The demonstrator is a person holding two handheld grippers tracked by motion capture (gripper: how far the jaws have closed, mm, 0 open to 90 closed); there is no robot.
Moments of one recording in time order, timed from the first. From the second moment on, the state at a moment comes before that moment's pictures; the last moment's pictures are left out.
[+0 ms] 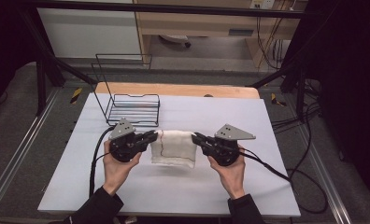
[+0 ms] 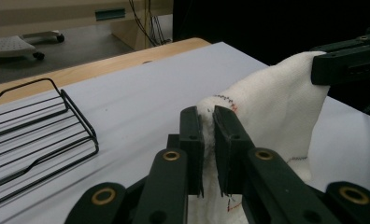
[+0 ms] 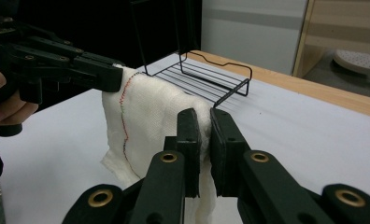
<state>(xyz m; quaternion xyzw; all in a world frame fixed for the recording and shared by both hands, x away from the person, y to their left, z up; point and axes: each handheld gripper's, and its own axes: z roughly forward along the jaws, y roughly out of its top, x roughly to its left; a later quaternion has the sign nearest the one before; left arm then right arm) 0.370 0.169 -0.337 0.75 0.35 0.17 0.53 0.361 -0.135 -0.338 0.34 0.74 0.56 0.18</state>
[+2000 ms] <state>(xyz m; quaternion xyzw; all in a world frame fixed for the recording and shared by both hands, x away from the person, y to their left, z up) 0.377 0.268 -0.264 0.66 0.37 0.26 0.60 0.389 -0.032 -0.263 0.26 0.70 0.62 0.24</state>
